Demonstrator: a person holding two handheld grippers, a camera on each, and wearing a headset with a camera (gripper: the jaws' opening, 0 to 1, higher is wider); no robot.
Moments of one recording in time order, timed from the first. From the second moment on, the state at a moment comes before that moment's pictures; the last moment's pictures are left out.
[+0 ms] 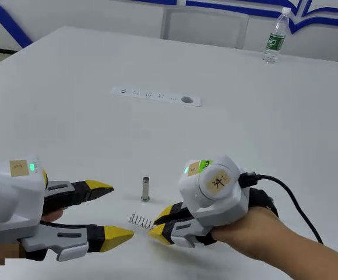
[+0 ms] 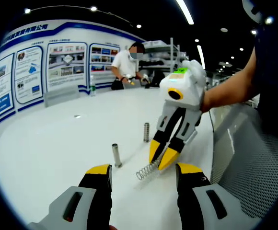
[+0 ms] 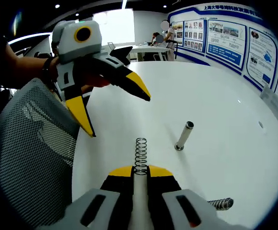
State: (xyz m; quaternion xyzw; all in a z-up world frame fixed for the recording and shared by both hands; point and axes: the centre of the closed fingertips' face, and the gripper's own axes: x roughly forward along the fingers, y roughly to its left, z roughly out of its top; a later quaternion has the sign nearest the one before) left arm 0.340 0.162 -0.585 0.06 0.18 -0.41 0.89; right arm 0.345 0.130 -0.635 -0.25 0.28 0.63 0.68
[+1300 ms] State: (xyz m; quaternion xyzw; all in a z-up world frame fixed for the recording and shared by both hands) left arm 0.309 0.116 -0.585 0.08 0.17 -0.52 0.83; right arm 0.305 0.114 -0.589 -0.31 0.21 0.72 0.59
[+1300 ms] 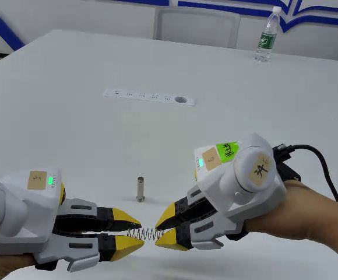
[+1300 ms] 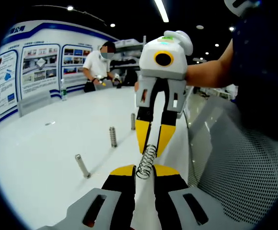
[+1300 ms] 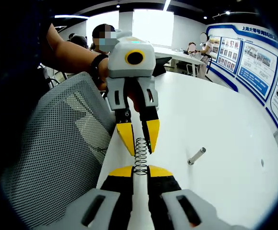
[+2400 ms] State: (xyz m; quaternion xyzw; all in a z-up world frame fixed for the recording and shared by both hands) left arm 0.305 0.110 -0.572 0.06 0.16 -0.54 0.82; right arm 0.307 0.111 -0.591 -0.29 0.23 0.71 0.60
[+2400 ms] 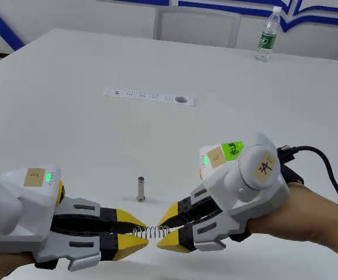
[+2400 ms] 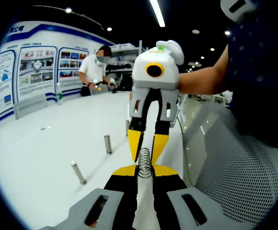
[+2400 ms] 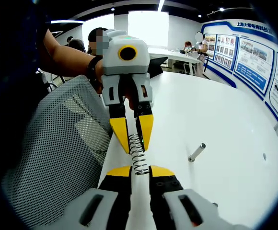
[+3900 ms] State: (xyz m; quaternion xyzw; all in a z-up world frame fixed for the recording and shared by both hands) left arm 0.312 0.106 -0.576 0.06 0.16 -0.54 0.83; right arm 0.299 0.151 -0.539 -0.23 0.18 0.73 0.62
